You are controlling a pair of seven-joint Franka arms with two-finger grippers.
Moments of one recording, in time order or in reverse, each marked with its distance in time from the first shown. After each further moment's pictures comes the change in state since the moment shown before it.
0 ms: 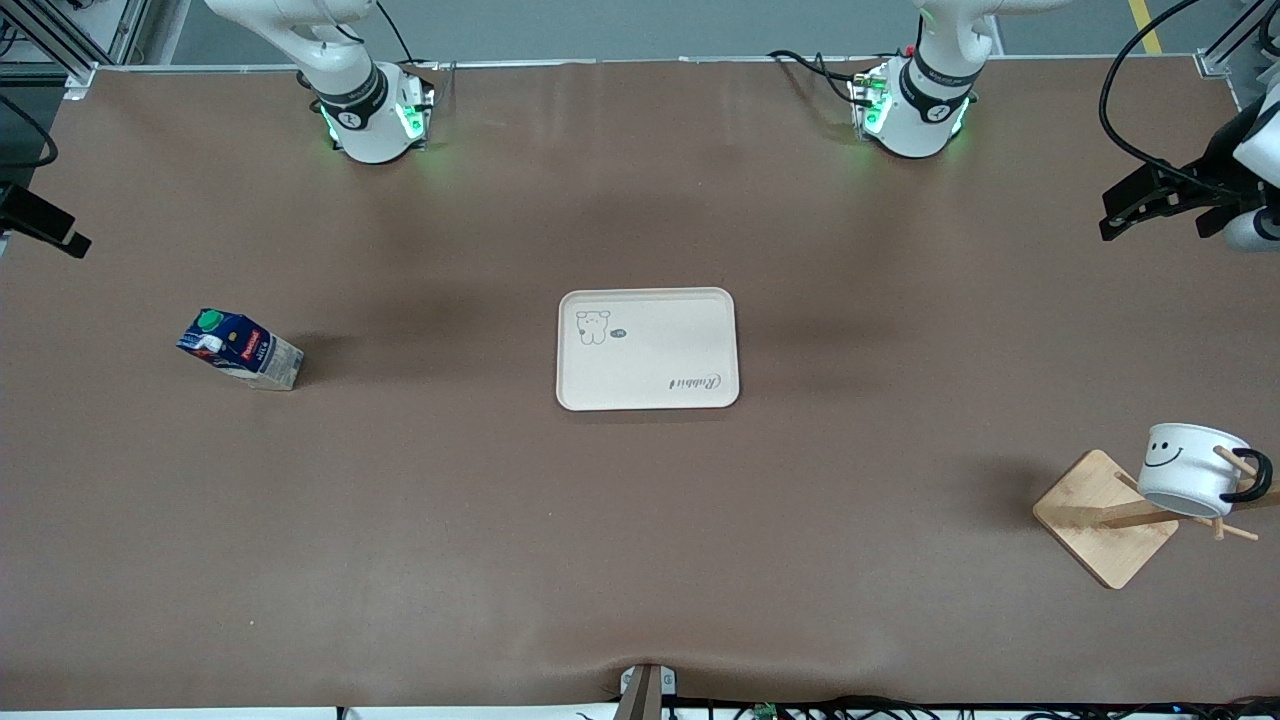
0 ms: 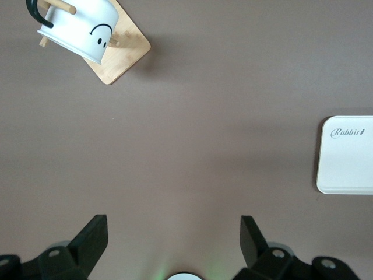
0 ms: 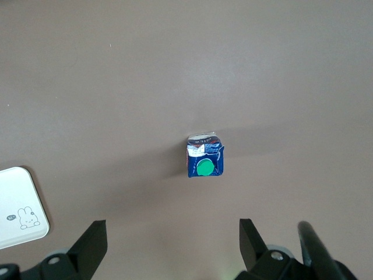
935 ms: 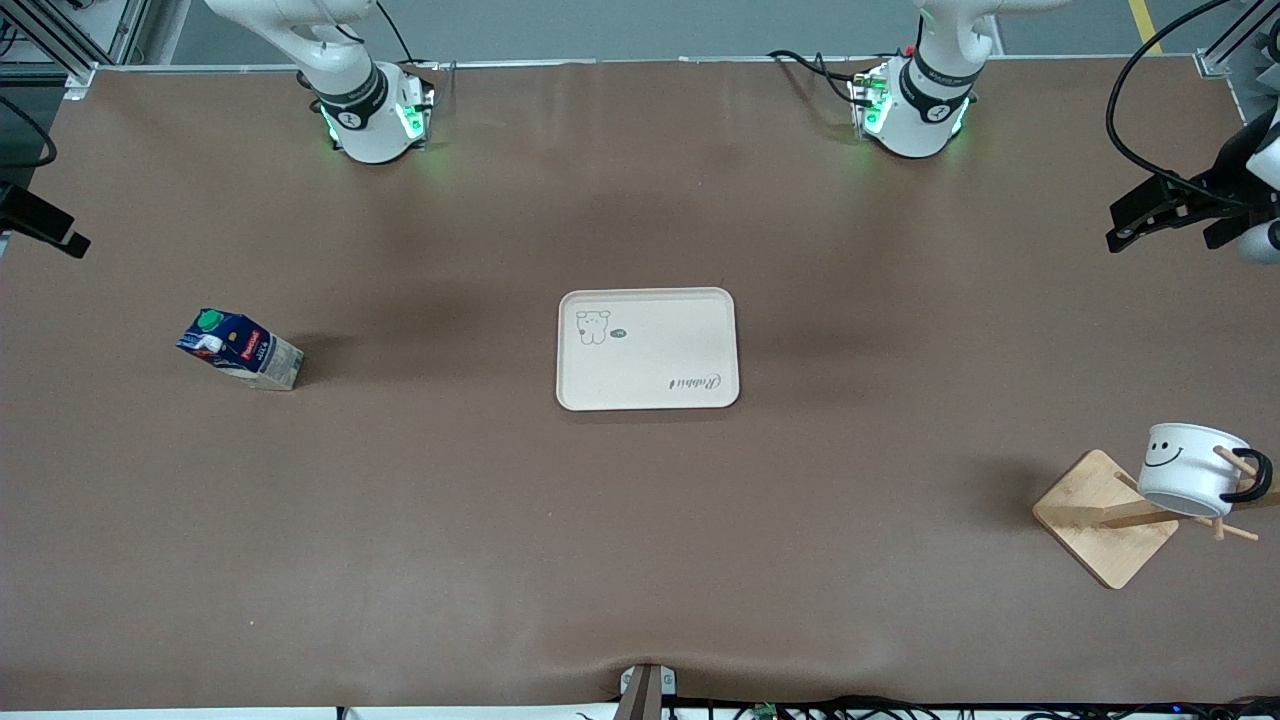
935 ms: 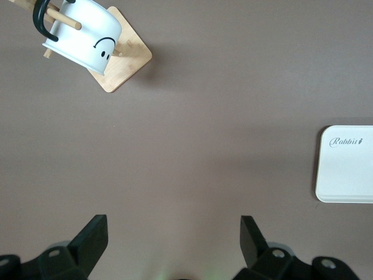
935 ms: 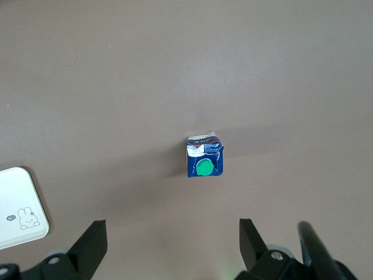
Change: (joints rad) left arm 0.004 0.036 0.001 0.045 0.000 0.008 -0.002; right arm -0.002 0.000 0.000 0.000 0.000 0.000 0.000
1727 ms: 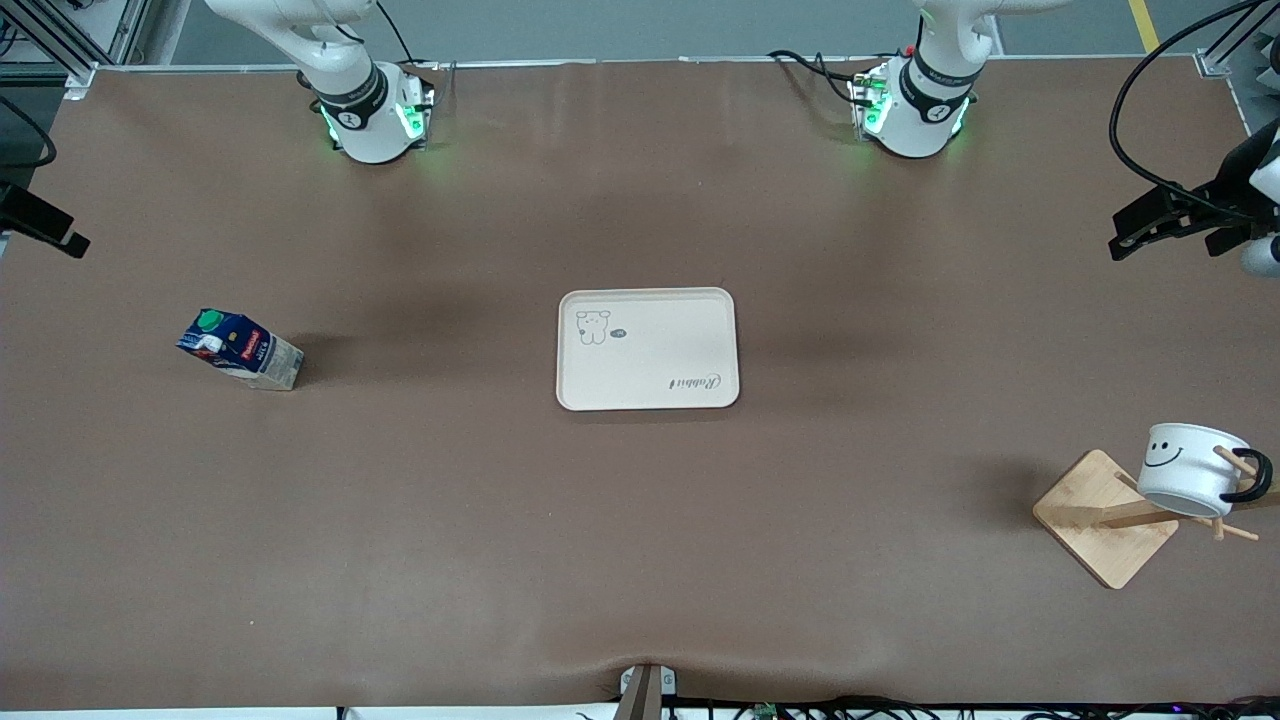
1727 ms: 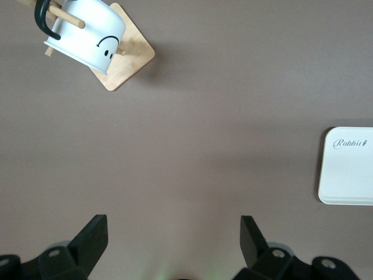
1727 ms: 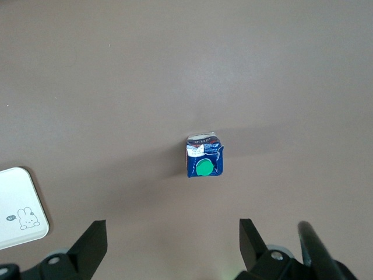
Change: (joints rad) left arm 0.004 0.020 0.013 0.007 0.000 0.000 0.002; right arm -0.001 0.000 0.000 0.000 0.000 0.000 0.000
